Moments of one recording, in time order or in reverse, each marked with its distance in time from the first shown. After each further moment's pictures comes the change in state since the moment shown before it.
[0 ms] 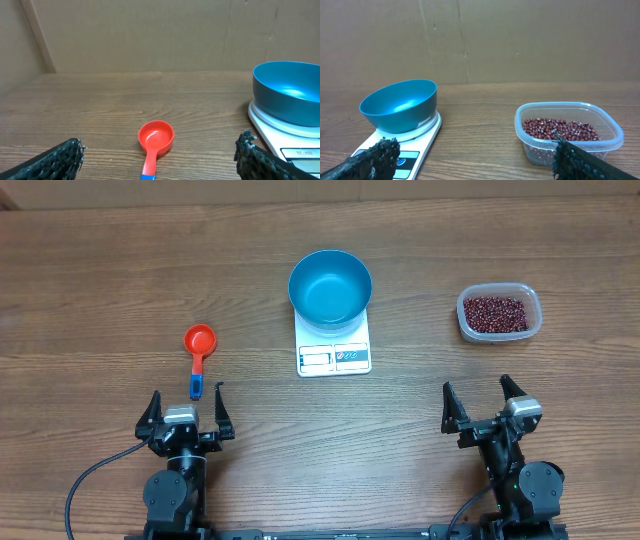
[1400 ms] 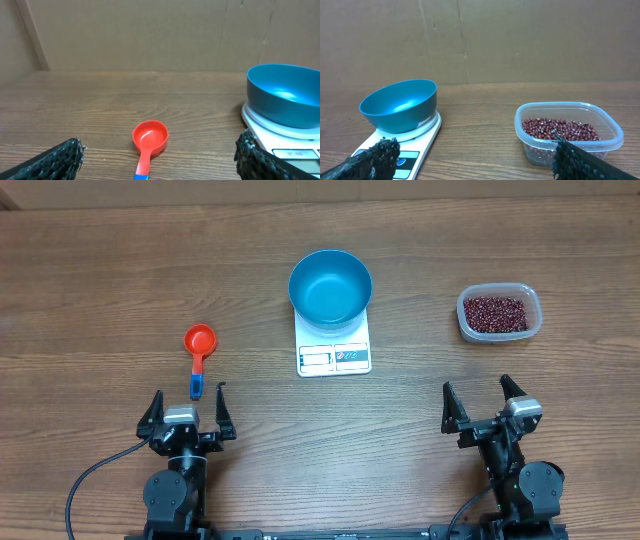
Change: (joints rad) left arm 0.000 0.000 0.000 0.000 0.020 -0.033; right arm 0.000 0.000 0.000 0.001 0.000 0.001
